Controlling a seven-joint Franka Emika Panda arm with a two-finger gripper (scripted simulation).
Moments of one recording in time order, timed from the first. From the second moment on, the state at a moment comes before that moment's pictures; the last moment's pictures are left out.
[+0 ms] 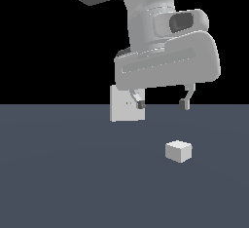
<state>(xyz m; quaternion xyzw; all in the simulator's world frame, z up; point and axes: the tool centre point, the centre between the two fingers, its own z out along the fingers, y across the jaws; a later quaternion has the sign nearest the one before) -0.041 -0.074 0.098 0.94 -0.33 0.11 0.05</state>
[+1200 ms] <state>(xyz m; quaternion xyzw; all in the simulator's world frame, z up) -0.068 -0.101 0.061 0.88 -0.44 0.14 0.07</state>
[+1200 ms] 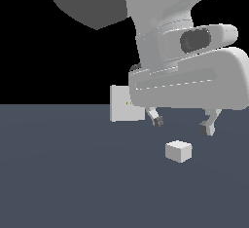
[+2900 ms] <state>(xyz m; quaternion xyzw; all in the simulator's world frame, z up) -0.067 -0.100 0.014 0.89 -0.43 0.14 0.07</state>
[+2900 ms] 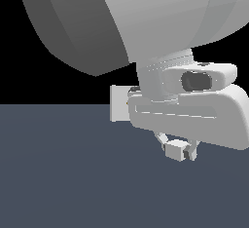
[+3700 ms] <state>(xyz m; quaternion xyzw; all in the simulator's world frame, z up) -0.042 -0.090 0.040 0.95 -0.27 0.15 0.04</state>
